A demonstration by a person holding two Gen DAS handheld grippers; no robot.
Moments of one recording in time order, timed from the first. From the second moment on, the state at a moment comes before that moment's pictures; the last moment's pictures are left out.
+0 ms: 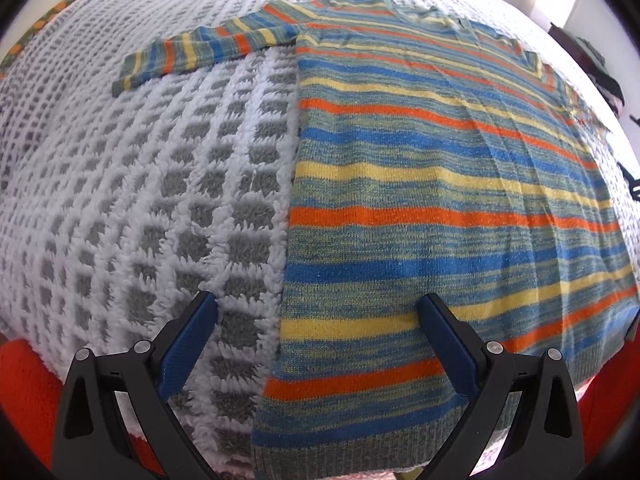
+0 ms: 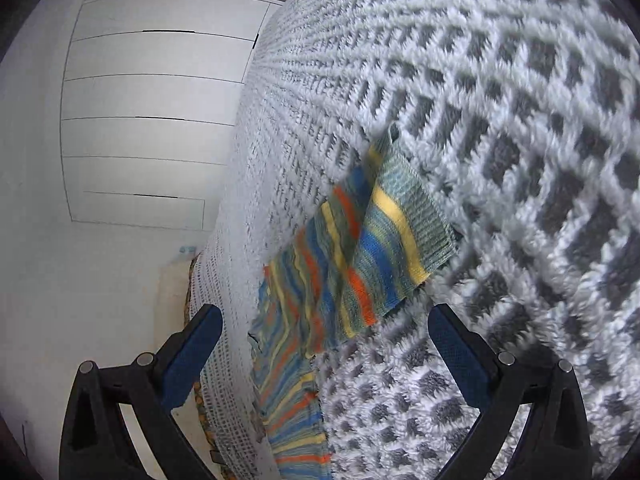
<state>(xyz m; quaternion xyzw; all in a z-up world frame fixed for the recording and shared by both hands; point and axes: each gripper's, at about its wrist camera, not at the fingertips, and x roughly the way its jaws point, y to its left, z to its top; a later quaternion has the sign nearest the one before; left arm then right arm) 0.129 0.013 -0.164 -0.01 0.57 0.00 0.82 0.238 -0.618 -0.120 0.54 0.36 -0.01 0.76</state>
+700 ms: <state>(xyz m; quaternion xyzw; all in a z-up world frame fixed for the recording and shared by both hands) 0.117 0.022 -0.164 -0.03 0.56 -0.01 0.83 0.363 -0.483 0.009 0.31 0.35 0.05 0.88</state>
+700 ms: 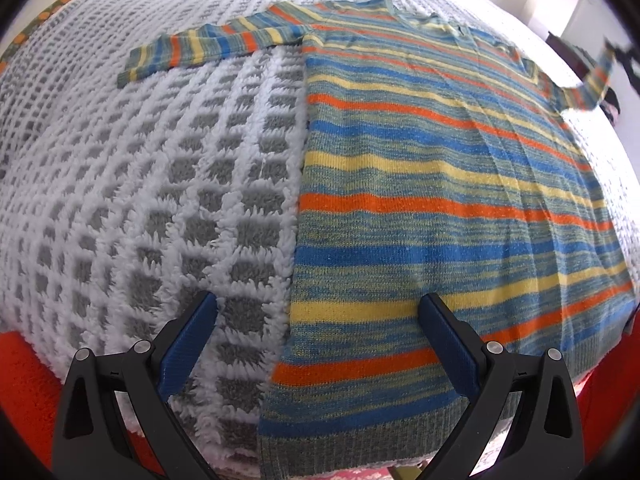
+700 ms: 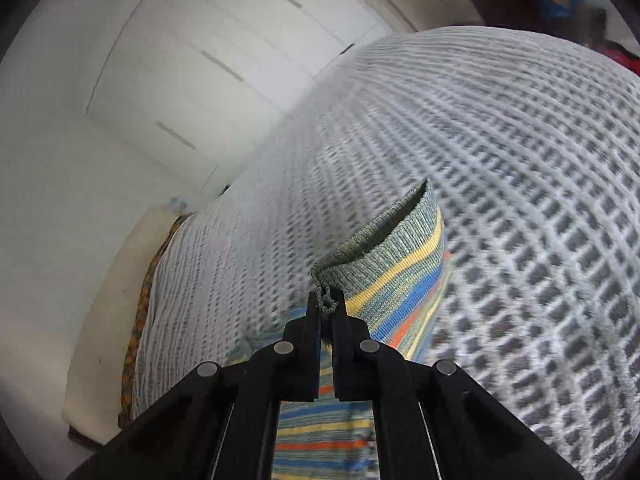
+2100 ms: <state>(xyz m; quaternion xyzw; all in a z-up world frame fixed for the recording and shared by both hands) 0.113 0.030 -0.177 -0.02 0.56 -0.01 0.83 0.442 -0.371 -0.153 0.03 0.59 -0.02 0.80</state>
